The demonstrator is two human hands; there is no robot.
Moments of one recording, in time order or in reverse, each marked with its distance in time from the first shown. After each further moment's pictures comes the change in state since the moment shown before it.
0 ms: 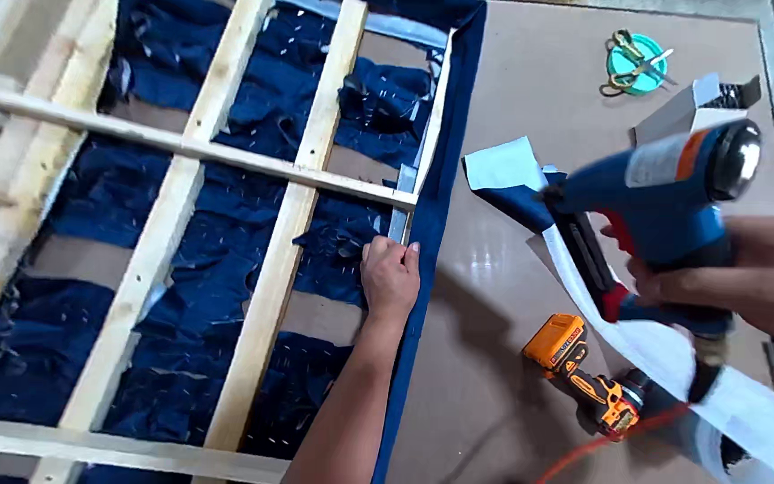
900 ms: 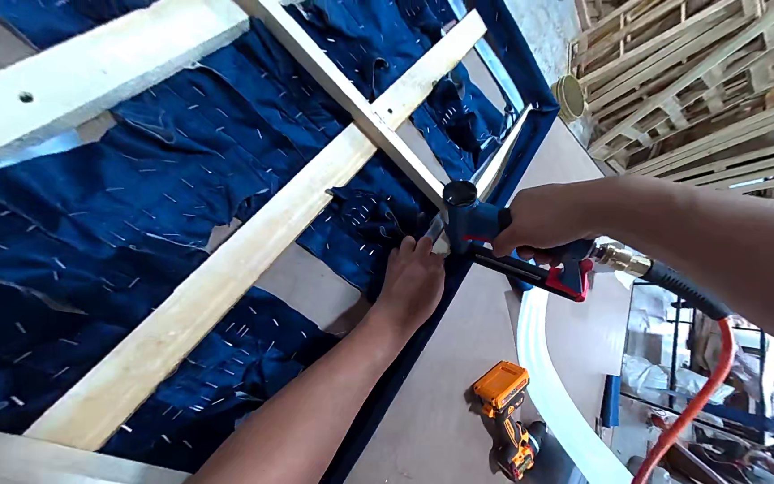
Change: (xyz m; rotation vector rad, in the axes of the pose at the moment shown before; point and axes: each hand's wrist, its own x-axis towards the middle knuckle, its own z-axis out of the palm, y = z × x) left_hand 0.004 -0.014 -0.007 -0.091 -0.134 0.104; right_hand 0.201 -0.206 0.137 -0.980 -0.511 0.415
